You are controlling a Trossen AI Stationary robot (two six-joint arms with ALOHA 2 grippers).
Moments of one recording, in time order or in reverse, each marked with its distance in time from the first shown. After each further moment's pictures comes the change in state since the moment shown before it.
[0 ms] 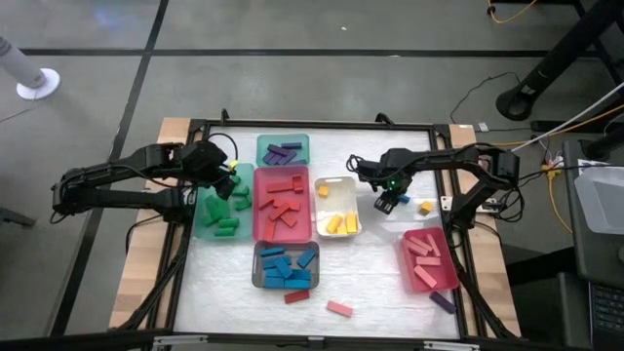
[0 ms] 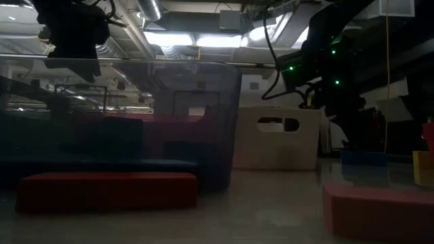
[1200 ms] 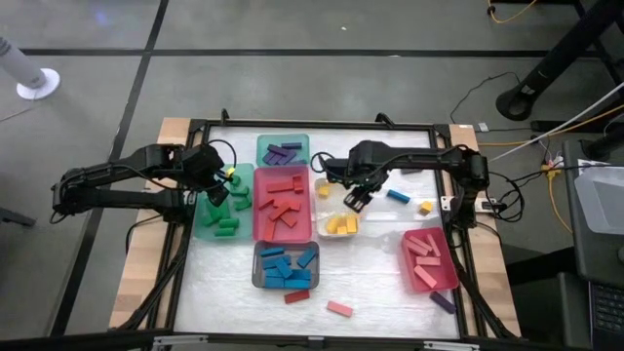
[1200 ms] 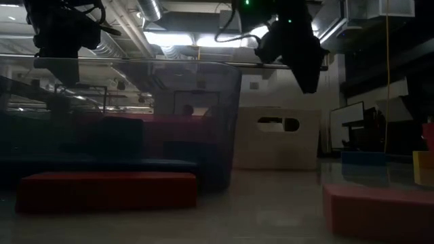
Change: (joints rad) left arm 0.000 0.000 0.000 -0.148 0.034 0.082; right arm 0.185 0.238 0.718 -0.426 -0.003 0.245
